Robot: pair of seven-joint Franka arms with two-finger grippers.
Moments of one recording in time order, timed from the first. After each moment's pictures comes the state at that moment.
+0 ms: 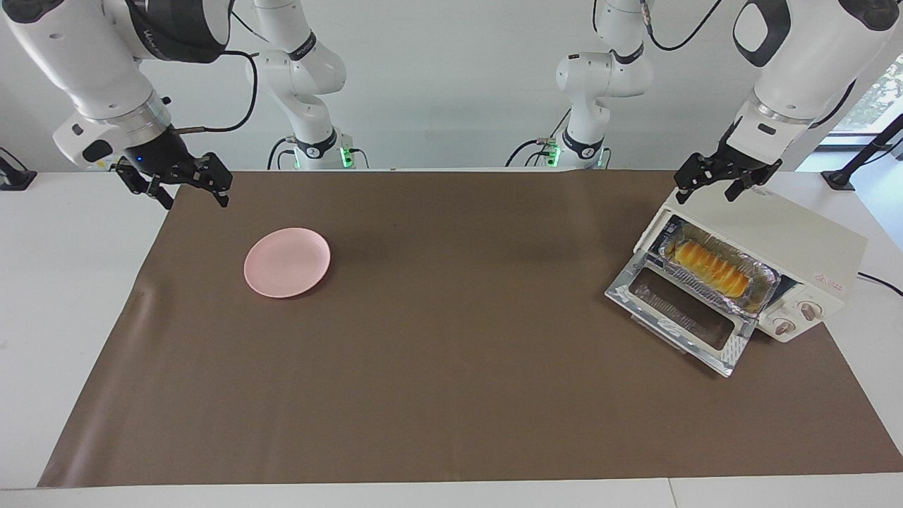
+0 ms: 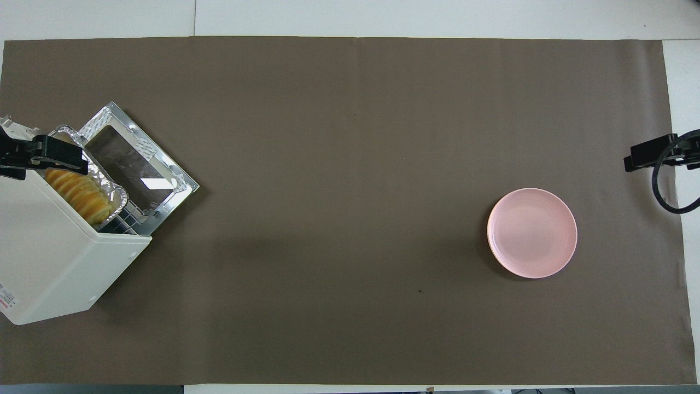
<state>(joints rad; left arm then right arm) -0.15 0.00 0.10 -1.59 -0.02 1.55 -0.04 -0.02 0.01 -0.08 -1.60 0.02 1.58 -0.10</state>
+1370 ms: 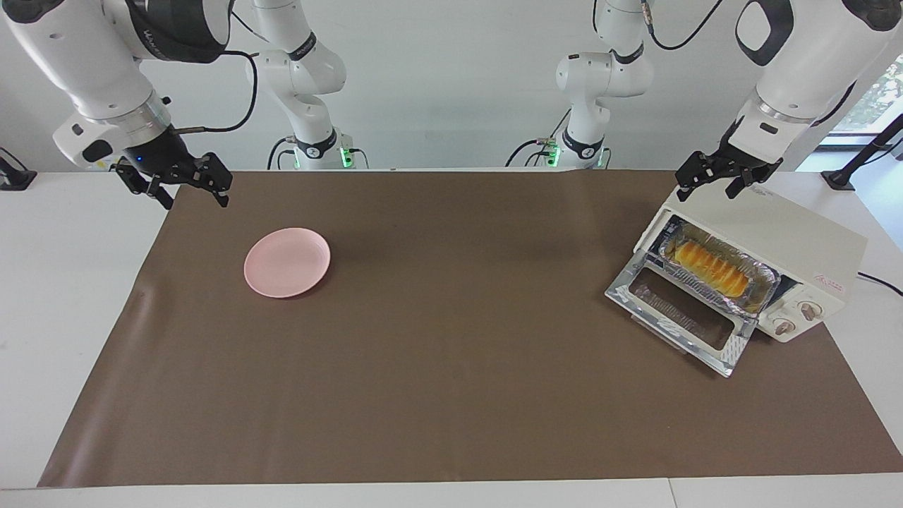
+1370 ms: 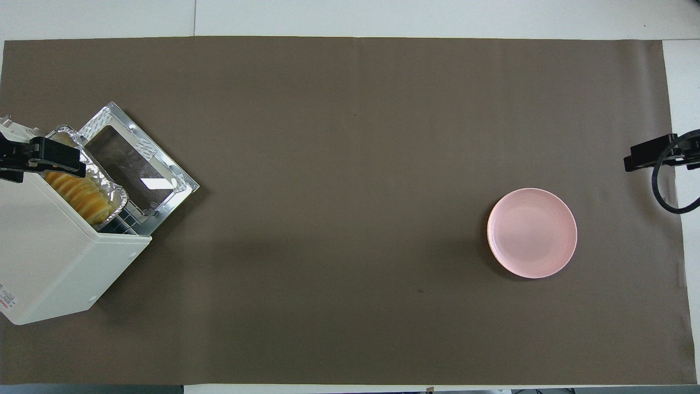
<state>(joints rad) -0.15 0.00 0.11 -1.59 -0.02 1.53 -0.04 -0.02 0.01 -0.08 -1.60 0.02 1.58 -0.10</state>
